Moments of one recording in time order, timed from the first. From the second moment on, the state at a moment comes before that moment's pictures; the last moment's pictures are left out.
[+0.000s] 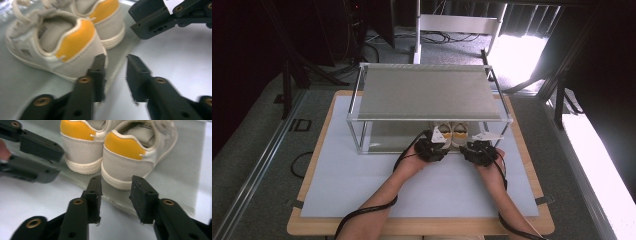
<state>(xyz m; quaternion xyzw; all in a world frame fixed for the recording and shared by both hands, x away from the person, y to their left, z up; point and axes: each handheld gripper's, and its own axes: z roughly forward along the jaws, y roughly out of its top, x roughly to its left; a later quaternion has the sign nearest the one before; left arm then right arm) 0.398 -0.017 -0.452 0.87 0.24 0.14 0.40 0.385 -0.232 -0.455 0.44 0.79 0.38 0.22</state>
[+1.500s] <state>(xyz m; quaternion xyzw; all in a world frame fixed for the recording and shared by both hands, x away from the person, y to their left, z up) 0.319 0.075 -0.478 0.84 0.30 0.19 0.40 0.308 -0.311 -0.478 0.43 0.76 0.41 0.26</state>
